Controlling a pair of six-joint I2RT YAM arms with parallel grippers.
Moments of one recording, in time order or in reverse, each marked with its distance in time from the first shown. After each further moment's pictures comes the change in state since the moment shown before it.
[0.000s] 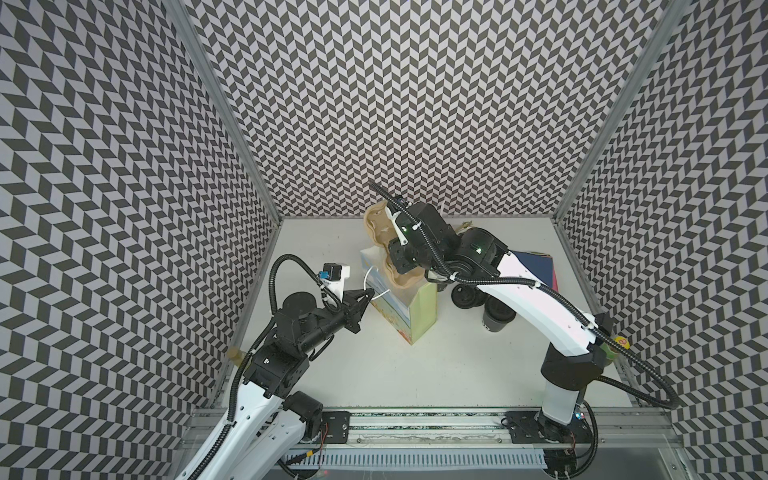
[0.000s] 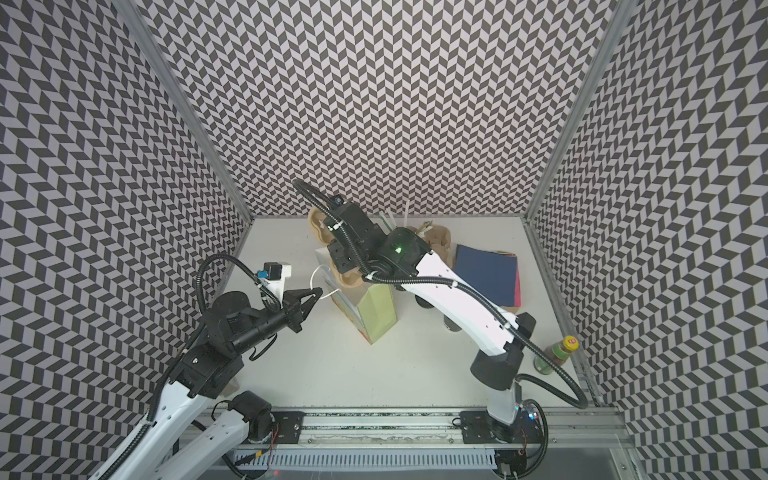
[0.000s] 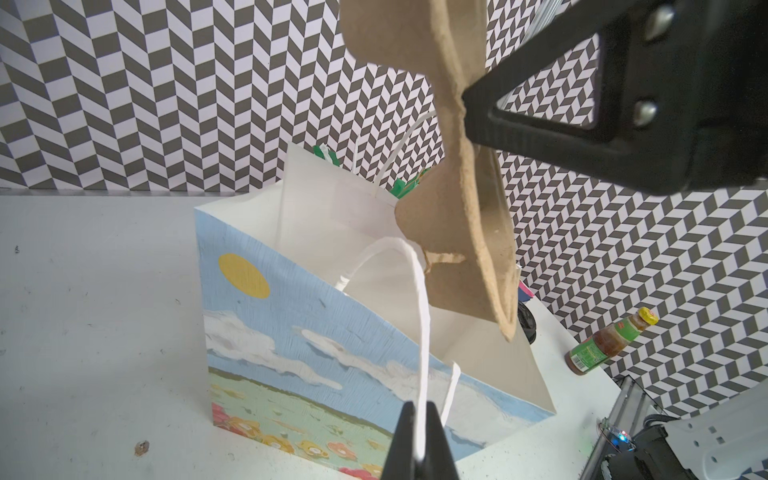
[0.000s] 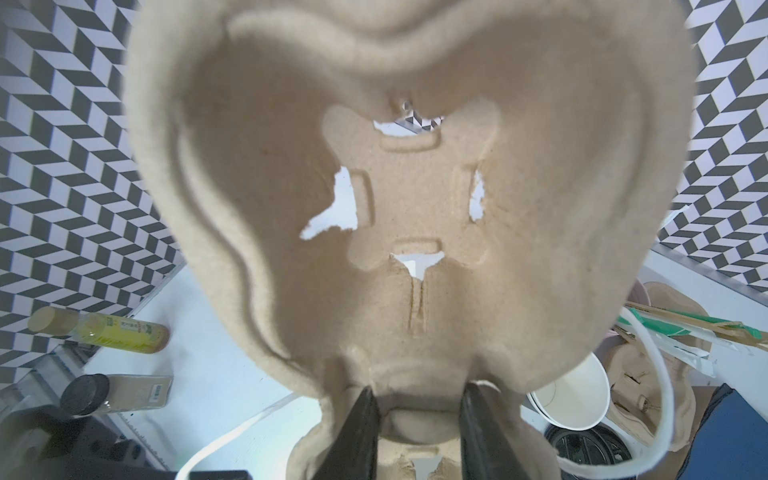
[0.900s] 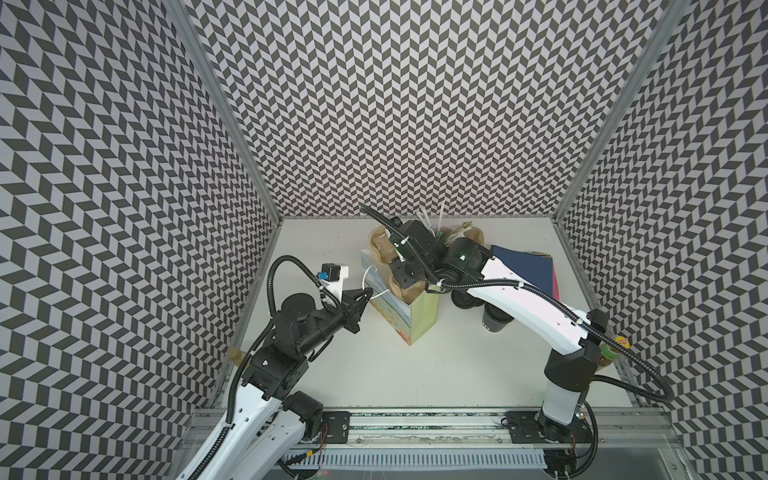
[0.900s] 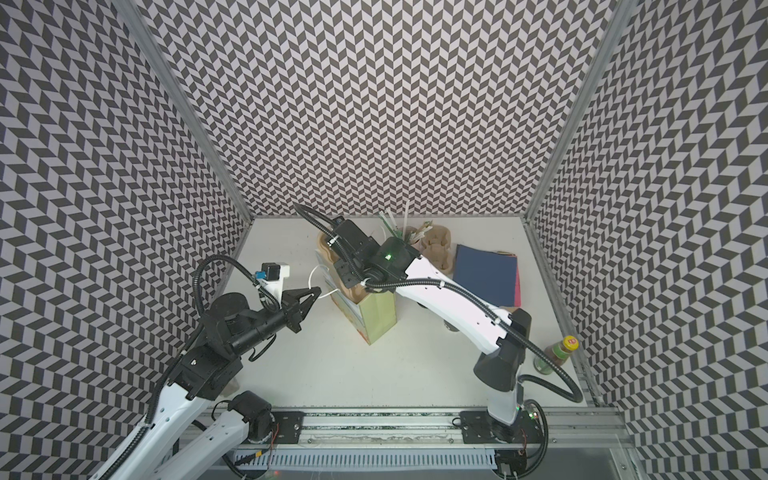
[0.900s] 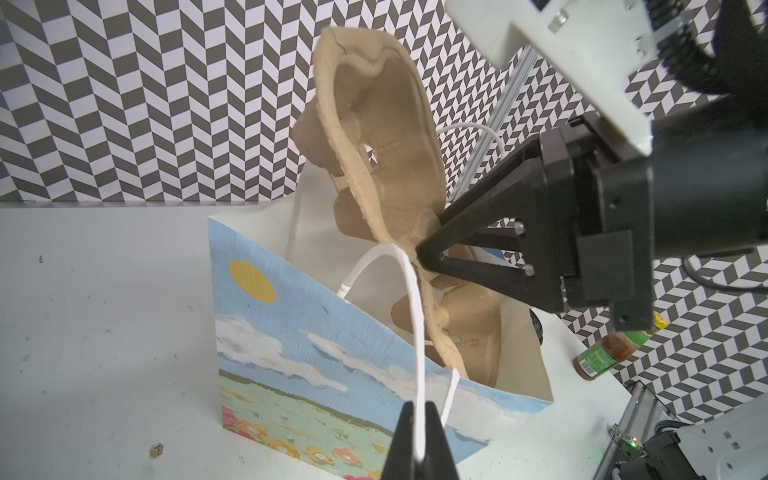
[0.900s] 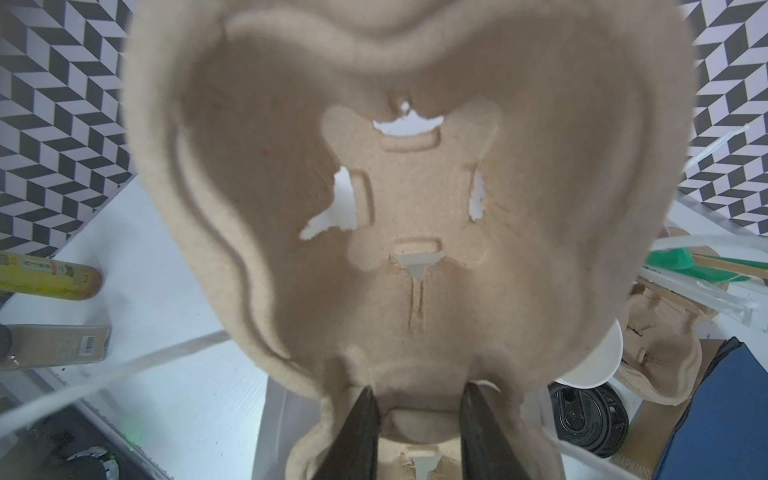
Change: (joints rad) left arm -0.006 -0.012 0.000 0.000 -0.032 0.012; right arm -0.003 -0.030 -0.203 -0.001 -0.013 0.011
